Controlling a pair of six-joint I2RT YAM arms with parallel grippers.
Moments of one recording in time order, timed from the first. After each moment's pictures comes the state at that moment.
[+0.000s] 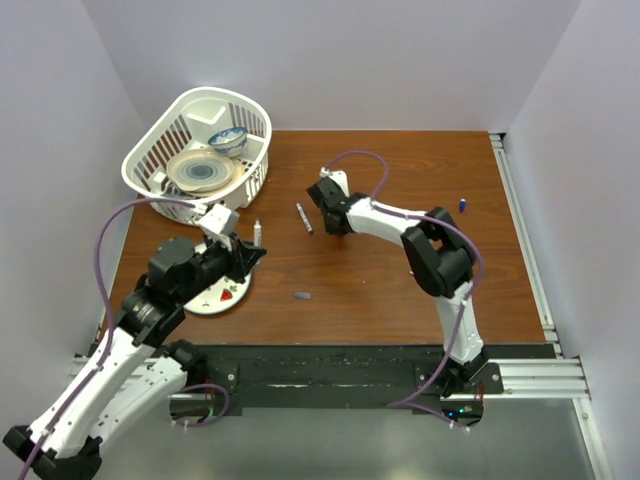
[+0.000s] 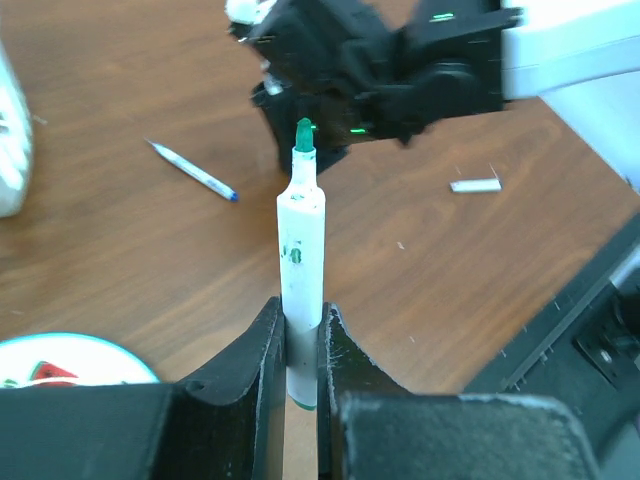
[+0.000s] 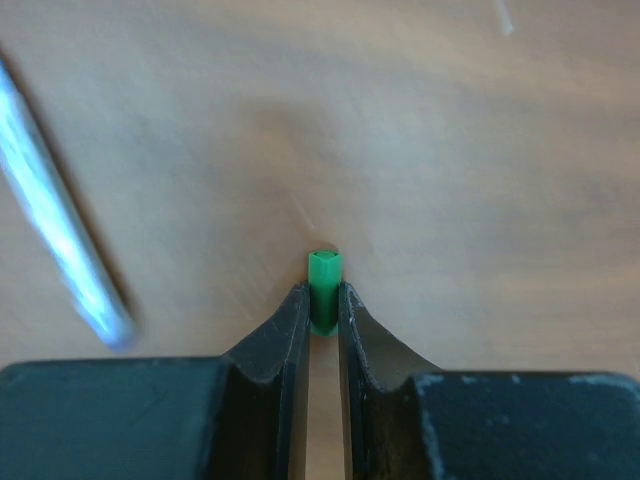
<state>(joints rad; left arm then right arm) -0.55 0.59 0.73 -0.38 0.12 -0.23 0.69 2.15 1.58 -0.46 0.45 0.45</state>
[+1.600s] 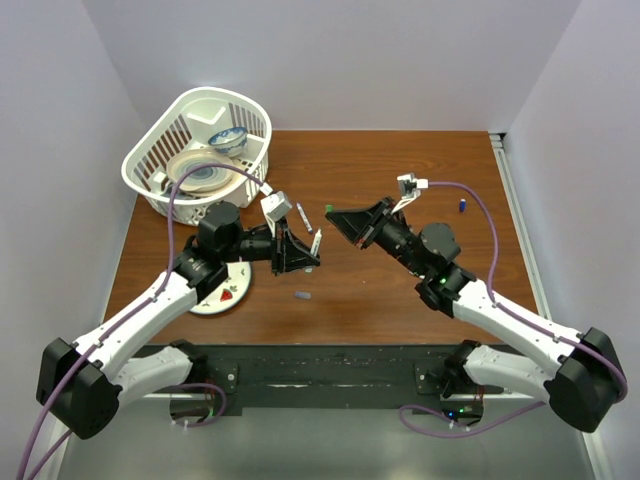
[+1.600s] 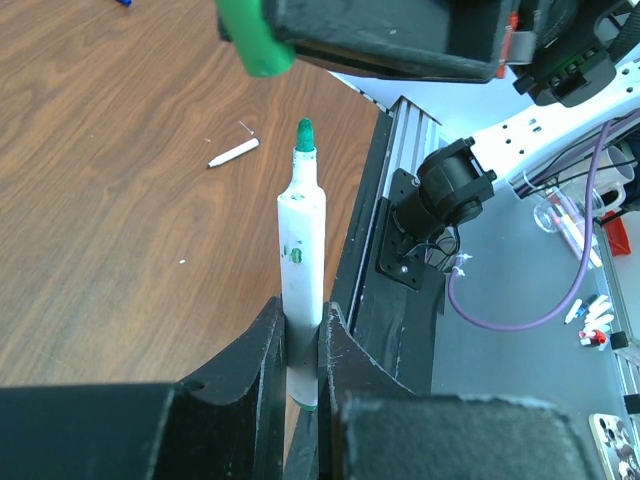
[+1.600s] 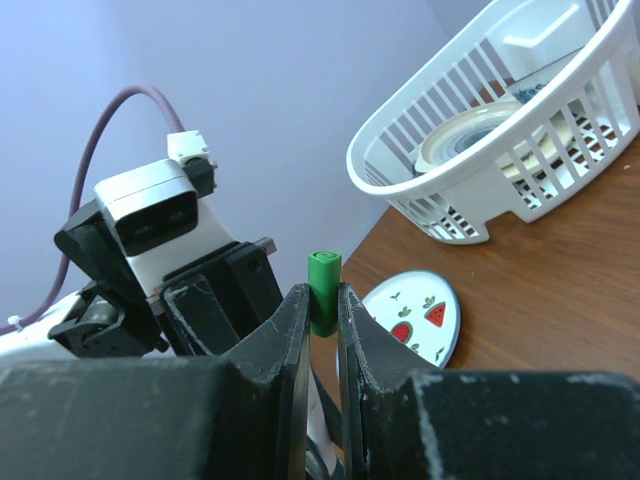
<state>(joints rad) -0.56 1.04 0.75 0.07 0.80 -0.34 0.73 1.05 0.67 0.59 -0.12 0.80</state>
